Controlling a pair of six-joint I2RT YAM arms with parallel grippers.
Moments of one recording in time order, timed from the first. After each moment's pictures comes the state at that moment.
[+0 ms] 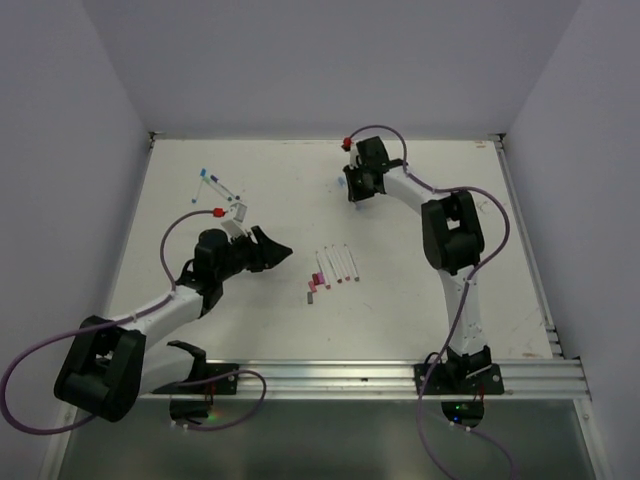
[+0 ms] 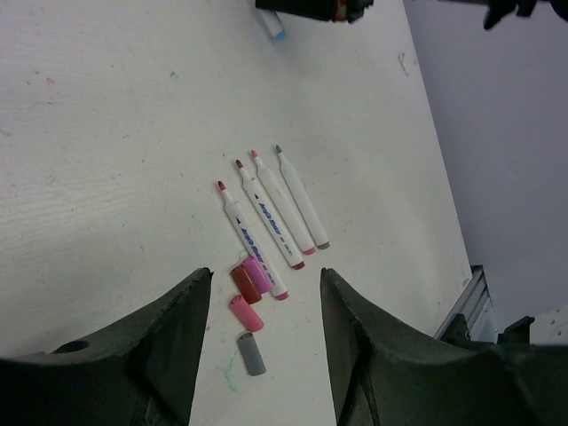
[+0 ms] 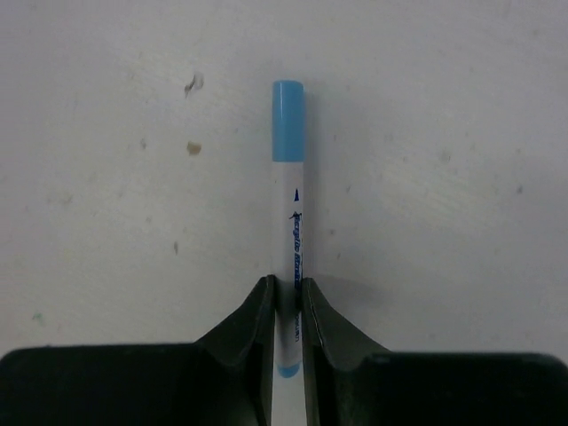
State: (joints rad) left arm -0.34 1.17 0.37 0.45 0.39 -0.72; right arm 0.38 2.32 1.87 -0.44 -0.10 0.03
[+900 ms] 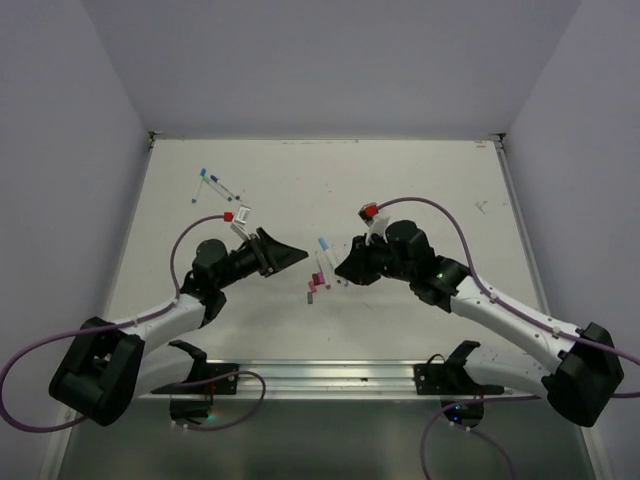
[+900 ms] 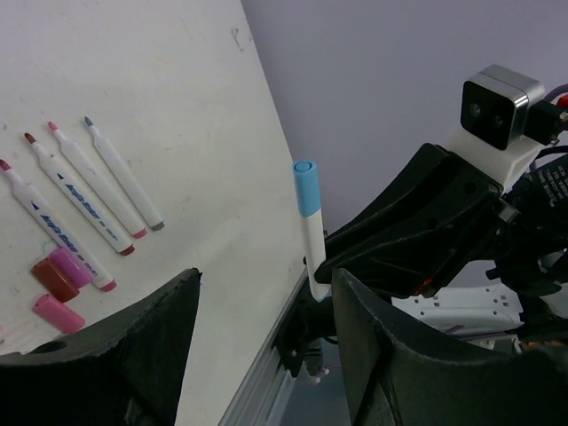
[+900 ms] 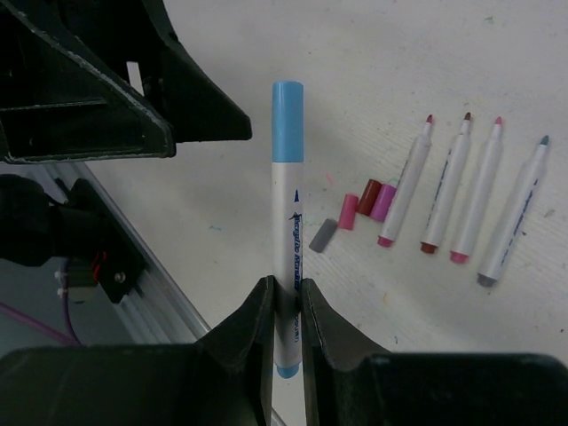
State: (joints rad) left arm -0.40 1.14 0.30 0.74 0.57 -1.07; right arm 0.74 1.08 0.75 -0.17 -0.22 0.46
